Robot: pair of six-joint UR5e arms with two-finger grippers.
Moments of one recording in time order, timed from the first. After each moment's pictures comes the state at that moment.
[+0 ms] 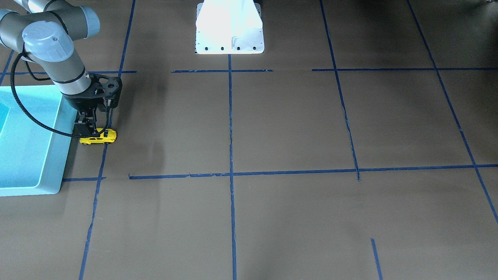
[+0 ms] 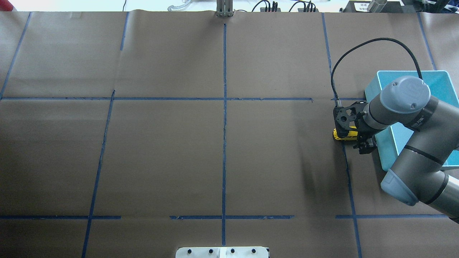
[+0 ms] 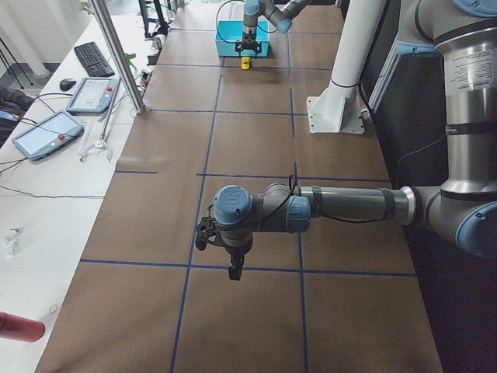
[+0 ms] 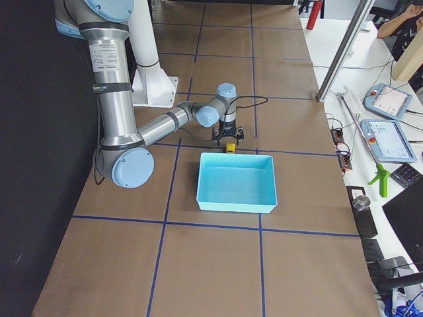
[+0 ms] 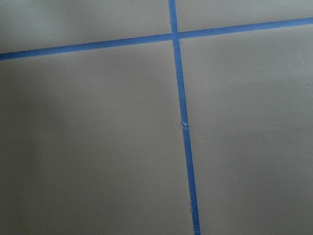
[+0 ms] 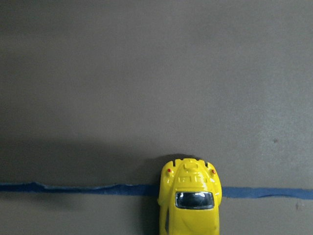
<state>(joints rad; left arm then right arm) -1.57 -1.40 -1.74 -1.55 -2.36 0.12 0.72 -1.43 1.83 -1.41 1.92 -0.64</state>
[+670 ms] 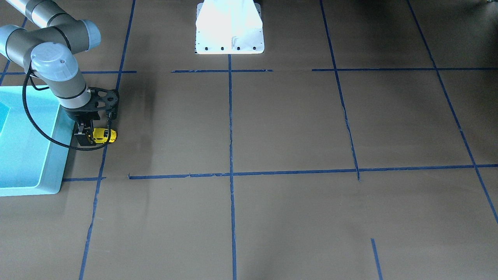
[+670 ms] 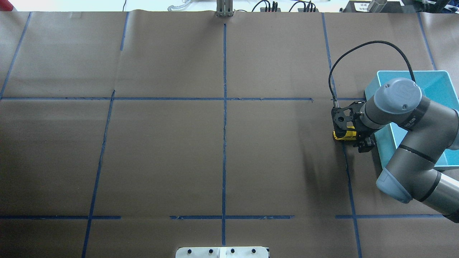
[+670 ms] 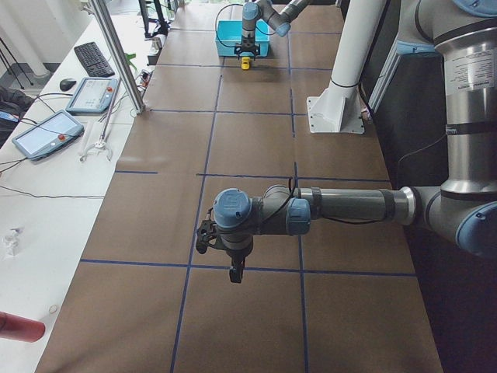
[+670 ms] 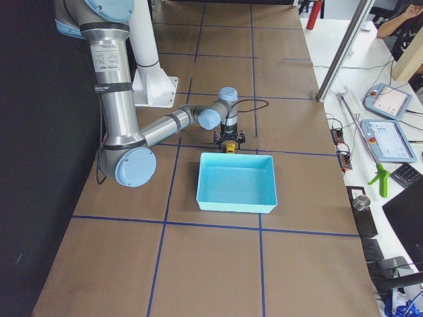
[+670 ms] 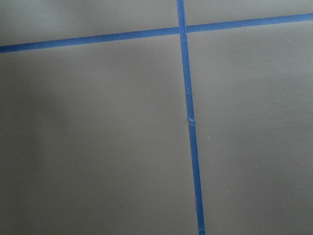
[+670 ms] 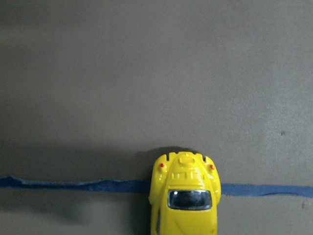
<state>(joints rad) -1.57 -1.40 -1.73 -1.55 -2.36 0.12 0.72 -1.41 1.79 -1.41 1.88 -0.65</state>
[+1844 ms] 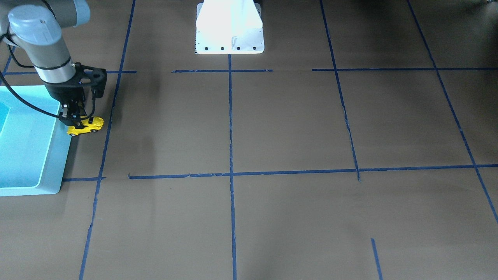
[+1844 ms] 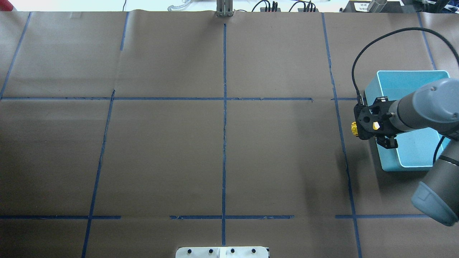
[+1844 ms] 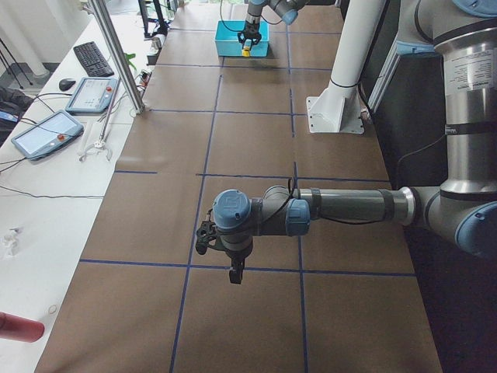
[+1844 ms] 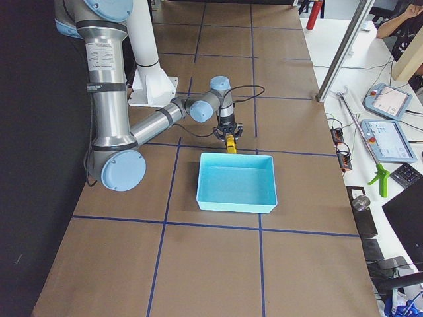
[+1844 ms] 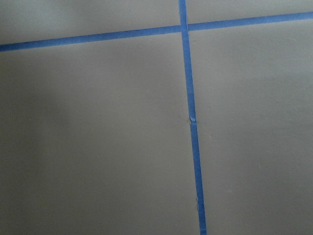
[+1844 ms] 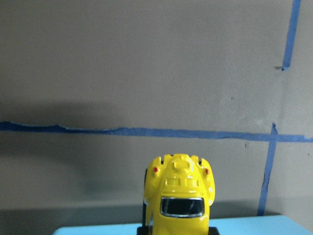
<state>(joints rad) -1.57 -1.40 -1.73 -1.55 -2.35 0.12 0.75 -1.58 2.10 -1.47 1.80 -0.65</state>
